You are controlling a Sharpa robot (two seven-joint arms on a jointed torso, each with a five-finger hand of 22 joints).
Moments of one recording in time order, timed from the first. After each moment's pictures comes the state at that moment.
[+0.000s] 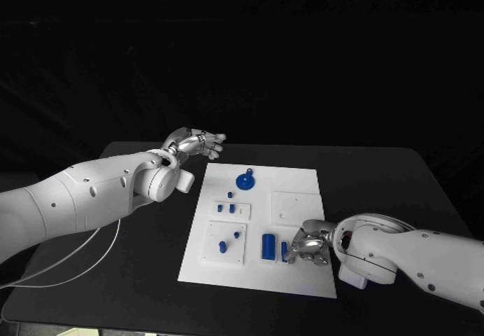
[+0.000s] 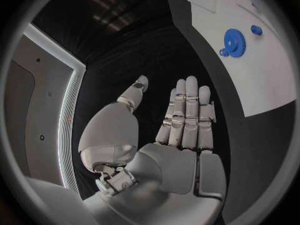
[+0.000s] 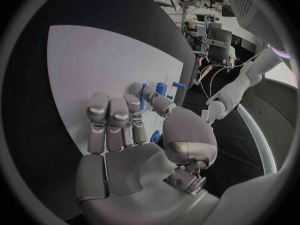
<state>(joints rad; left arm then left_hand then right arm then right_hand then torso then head) 1.29 -0.72 -0.12 1.18 -0.21 -0.29 0.28 0.91 -0.13 0.41 -0.24 0.06 0.88 0.16 0.32 0.46 1.23 0.09 0.19 0.11 1.04 0.04 0.65 0.38 0.04 0.75 -0.06 0.67 1.22 1.18 -0.79 -0.20 1.62 -0.94 -0.05 -0.47 0.81 -0.02 0.69 -0.26 0.05 1.08 0.07 0.30 0.55 1.22 -0.03 0.93 1.31 1.32 -0.13 1.20 1.10 0.19 1.21 -0.08 1.15 1.31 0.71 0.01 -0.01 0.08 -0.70</state>
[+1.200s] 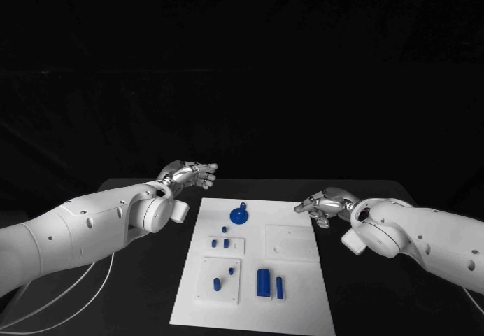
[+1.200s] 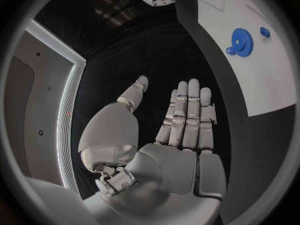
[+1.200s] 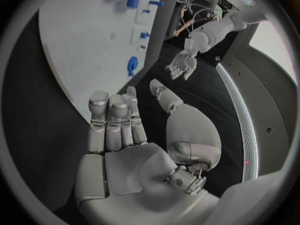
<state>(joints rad) 1.29 -0.71 -0.12 1.13 -0.13 -0.27 0.27 0.91 -0.13 0.41 -0.24 0.06 0.86 0.17 0.30 0.45 1.18 0.12 0.14 0.08 0.94 0.10 0.55 0.36 0.04 0.68 0.00 0.62 1.22 1.25 -0.74 -0.10 1.24 -0.61 -0.17 -0.05 0.83 -0.13 0.56 -0.29 0.16 0.98 0.11 0.25 0.54 1.13 0.01 0.87 1.30 1.24 -0.10 1.10 1.05 0.20 1.12 -0.06 1.06 1.29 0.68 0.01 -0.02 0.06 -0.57</state>
